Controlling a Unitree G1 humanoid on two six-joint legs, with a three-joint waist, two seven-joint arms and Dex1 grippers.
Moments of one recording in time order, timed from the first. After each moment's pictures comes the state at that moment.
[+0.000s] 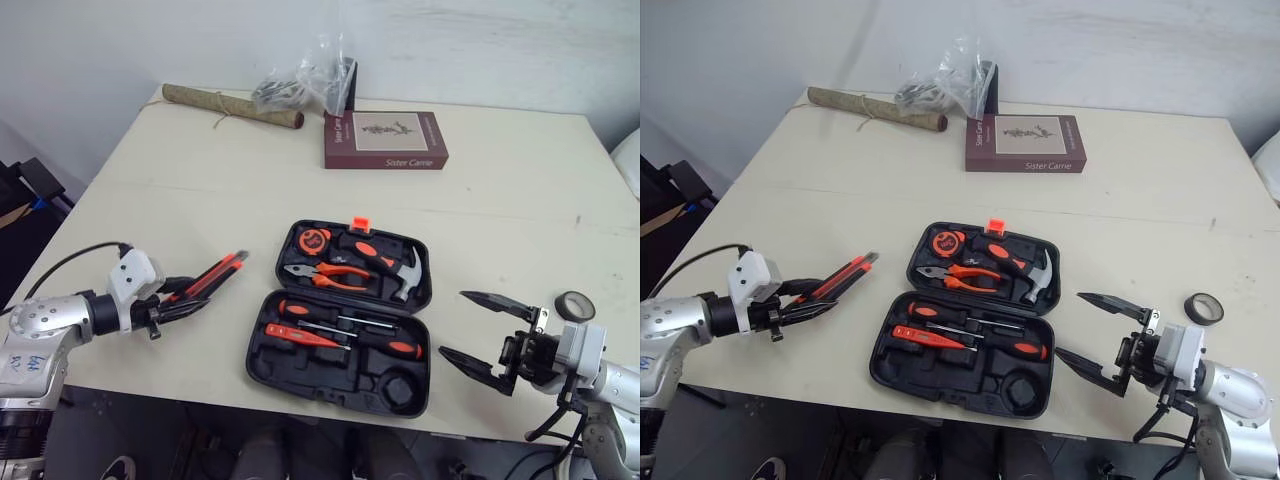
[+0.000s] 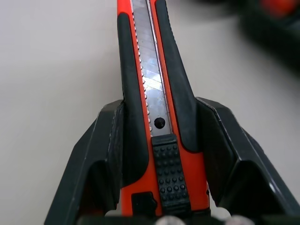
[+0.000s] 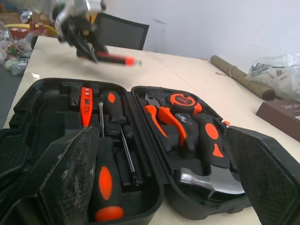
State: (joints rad) left arm -0.11 0.88 0.24 -0.11 -0.40 0.22 -1.07; right arm 0.17 -0.61 -0.29 -0.15 0.60 -0.31 1.26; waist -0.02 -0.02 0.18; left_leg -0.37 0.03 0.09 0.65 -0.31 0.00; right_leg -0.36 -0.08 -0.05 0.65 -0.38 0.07
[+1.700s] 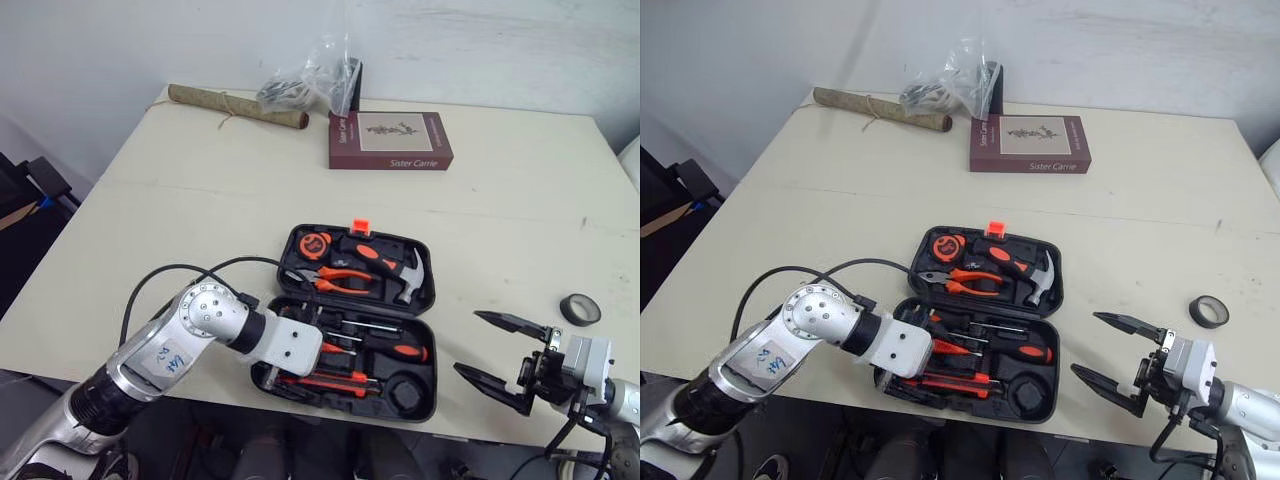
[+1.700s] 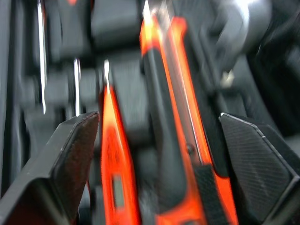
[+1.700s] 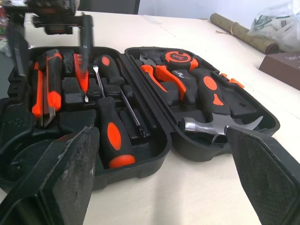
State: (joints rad) left arm -0.42 0.76 -0.41 -0.48 -0.15 0.33 -1.21; right arm 0.29 -0.65 -0.33 -0.15 0.58 -0.28 1.23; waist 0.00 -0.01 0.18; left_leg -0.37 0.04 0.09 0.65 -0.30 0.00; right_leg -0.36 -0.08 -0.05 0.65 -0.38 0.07
